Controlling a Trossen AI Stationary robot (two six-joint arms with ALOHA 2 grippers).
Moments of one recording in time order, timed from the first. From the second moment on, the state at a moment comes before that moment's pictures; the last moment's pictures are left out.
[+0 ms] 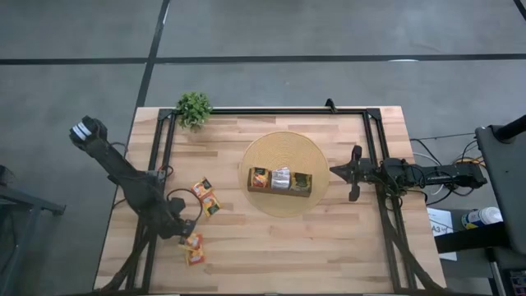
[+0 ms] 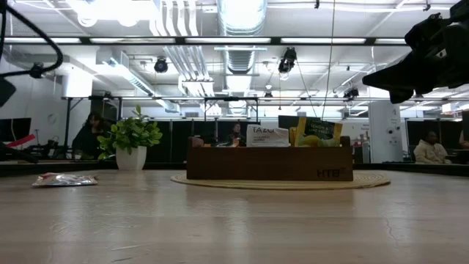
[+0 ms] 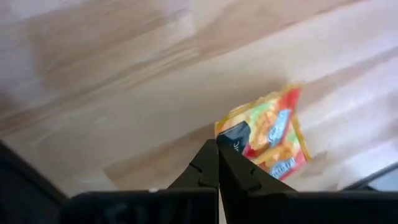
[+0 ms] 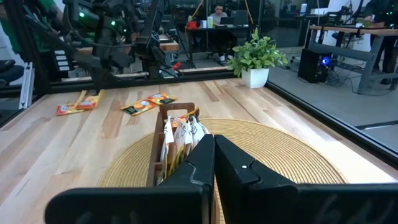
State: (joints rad) left arm -0.83 1.00 0.46 -0.58 0.05 -2.12; right arm 0.05 0.13 0.01 0.04 0.23 0.08
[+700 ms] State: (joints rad) left arm -0.67 1.01 0.85 -0.98 0.00 -1.68; right arm 0.05 0.13 0.01 0.04 0.23 0.08
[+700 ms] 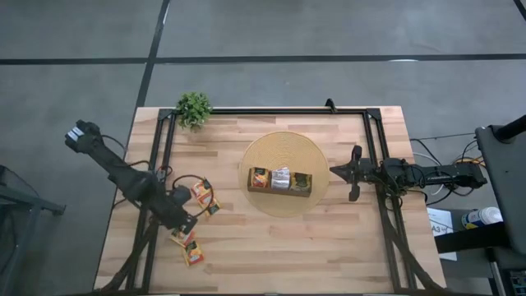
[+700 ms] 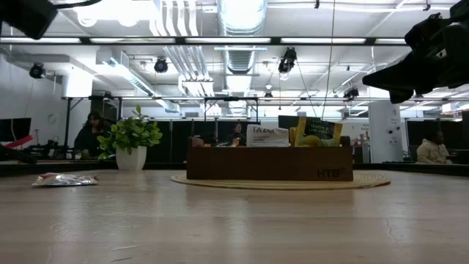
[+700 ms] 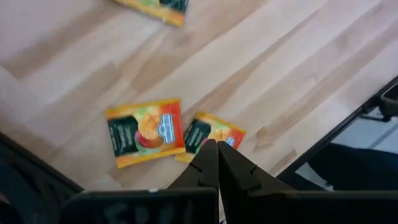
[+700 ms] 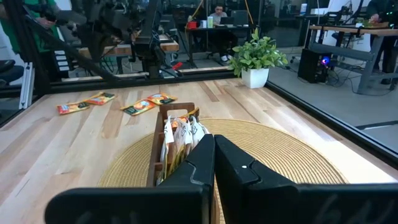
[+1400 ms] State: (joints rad) left arm -0.60 1.05 0.85 -0.98 -0.04 -1.60; right arm 0.05 0.13 0.01 0.04 0.23 0.08
